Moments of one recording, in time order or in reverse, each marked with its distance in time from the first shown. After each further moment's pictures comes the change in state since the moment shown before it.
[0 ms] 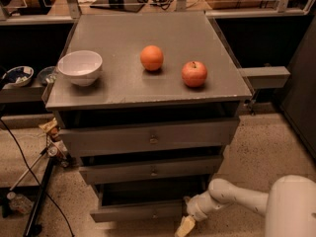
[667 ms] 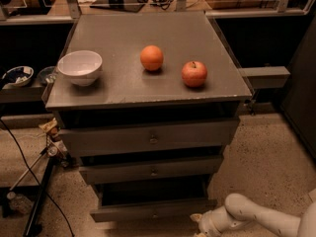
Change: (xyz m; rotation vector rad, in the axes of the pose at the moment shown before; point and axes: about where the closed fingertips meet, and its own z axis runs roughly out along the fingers) arm 0.046 0.061 -0.030 -0.079 -0.065 0.057
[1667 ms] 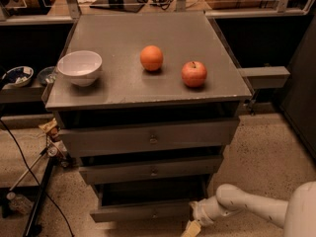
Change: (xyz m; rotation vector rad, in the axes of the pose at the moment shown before) arm -0.035 -0.041 -0.001 0.143 0.057 -0.021
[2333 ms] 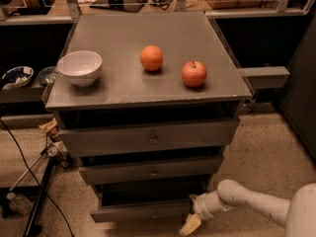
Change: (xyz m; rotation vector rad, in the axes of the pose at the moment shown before) arm -0.016 -0.019 -0.007 0.028 -0.036 -0.027
